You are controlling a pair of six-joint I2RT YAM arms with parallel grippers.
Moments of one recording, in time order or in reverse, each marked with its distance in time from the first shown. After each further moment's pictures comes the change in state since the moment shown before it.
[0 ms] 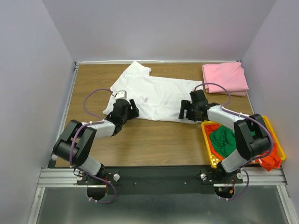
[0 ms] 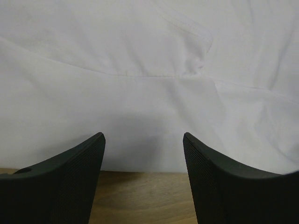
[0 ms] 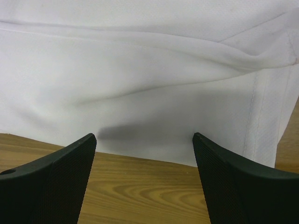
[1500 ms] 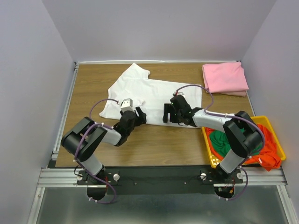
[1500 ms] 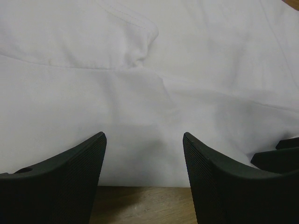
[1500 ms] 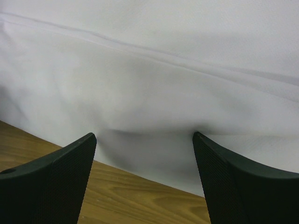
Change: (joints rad) left arm -0.188 0.079 -0.147 0.345 -0.152 -0.098; right arm 0.267 0.089 0.042 0.150 0.117 0.085
